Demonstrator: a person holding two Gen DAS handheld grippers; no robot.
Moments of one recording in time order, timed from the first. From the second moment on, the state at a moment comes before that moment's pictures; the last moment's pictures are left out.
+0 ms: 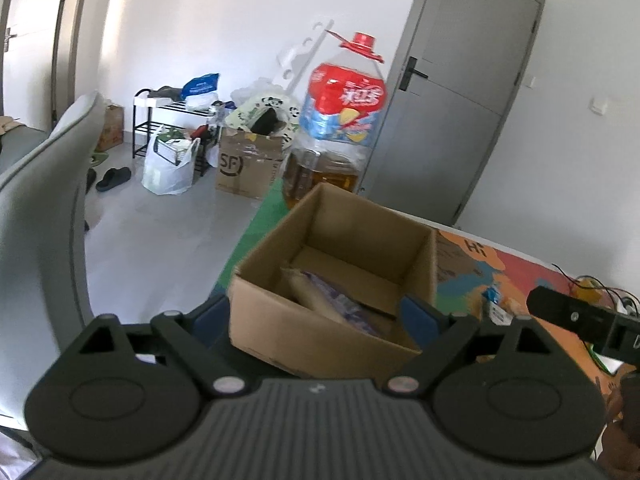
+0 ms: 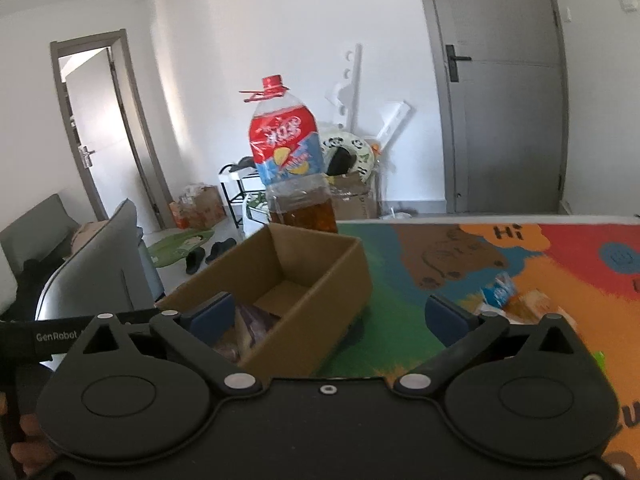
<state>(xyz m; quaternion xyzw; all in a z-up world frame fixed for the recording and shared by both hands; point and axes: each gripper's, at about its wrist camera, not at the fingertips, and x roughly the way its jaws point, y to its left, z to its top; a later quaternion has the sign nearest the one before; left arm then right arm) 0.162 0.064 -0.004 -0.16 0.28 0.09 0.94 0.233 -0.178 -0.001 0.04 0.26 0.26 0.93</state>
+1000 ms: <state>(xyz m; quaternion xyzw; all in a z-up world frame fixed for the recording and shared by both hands) 0.155 -0.076 -0.031 -0.13 0.29 0.00 0.95 0.215 -0.318 -0.045 0.05 0.27 0.19 0.94</state>
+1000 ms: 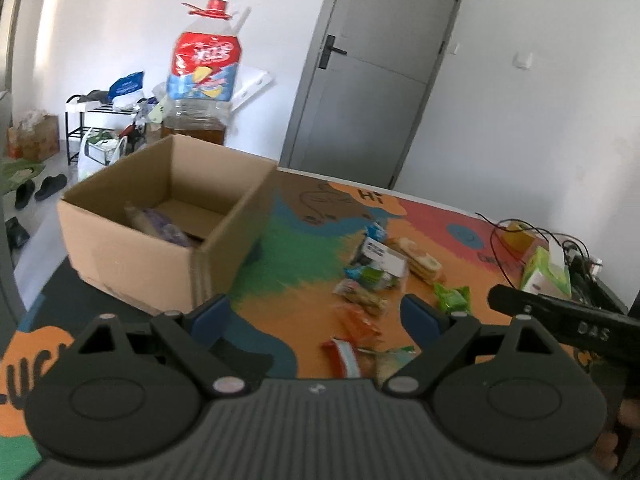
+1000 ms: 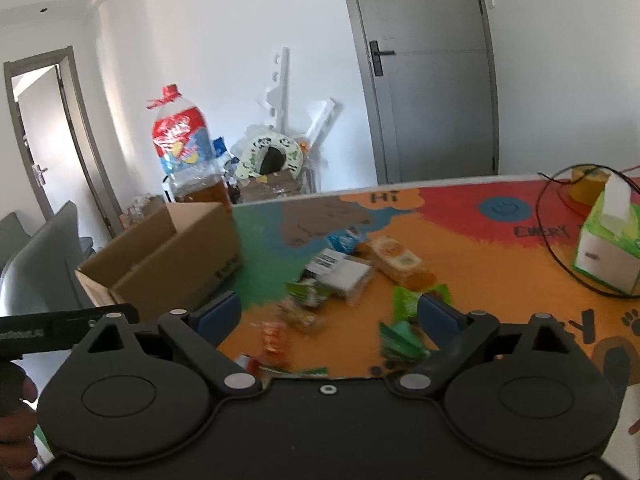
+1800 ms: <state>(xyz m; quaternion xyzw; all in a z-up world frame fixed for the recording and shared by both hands) 0.181 -0.113 -0.094 -0.15 0.35 0.04 0.92 0.256 -0.337 -0.106 0.05 0.29 0.21 0.93</state>
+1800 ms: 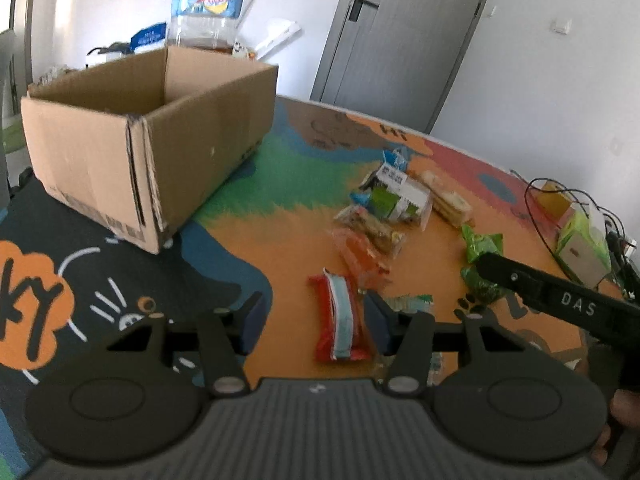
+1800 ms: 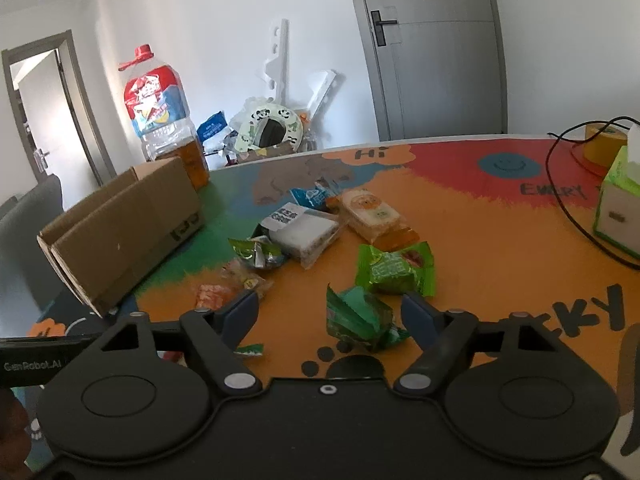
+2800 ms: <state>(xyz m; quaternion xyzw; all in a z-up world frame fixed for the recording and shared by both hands) 0.171 -0.115 -0.078 -0.14 0.34 0.05 0.93 0.244 -0.327 -0.099 0.07 0.28 0.24 0.93</state>
